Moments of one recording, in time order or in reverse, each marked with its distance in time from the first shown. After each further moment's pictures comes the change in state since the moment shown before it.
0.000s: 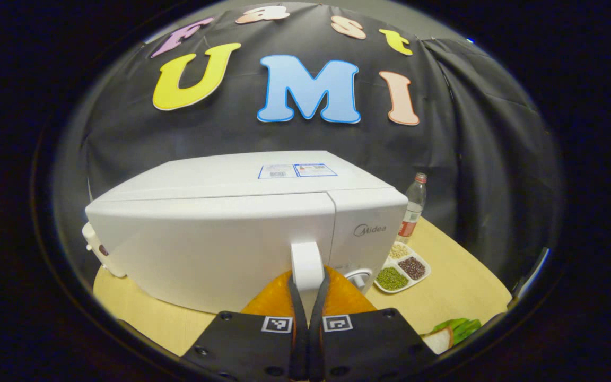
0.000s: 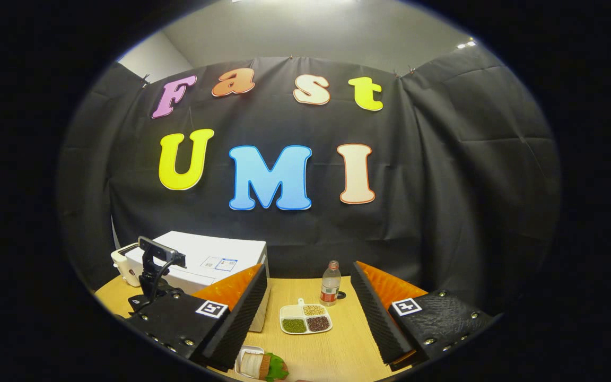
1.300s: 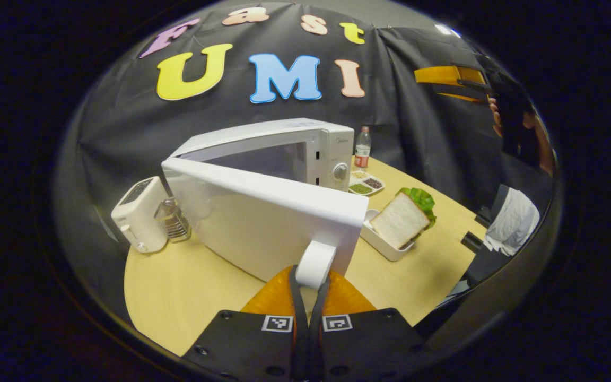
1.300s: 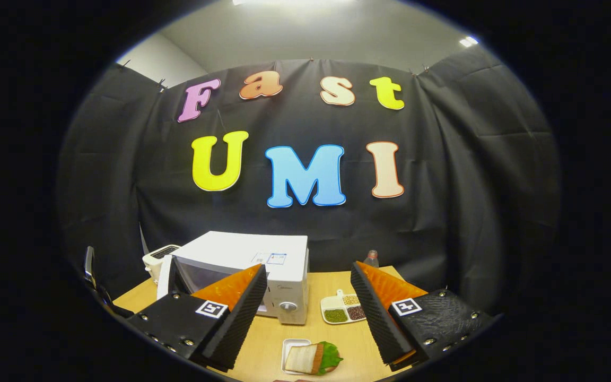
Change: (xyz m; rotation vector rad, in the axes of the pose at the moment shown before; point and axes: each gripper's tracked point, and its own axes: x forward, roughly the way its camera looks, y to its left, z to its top) left arm -0.265 0.119 -0.117 0.178 0.185 -0.230; right arm -0.045 0.101 -0.016 0.037 0.020 0.125
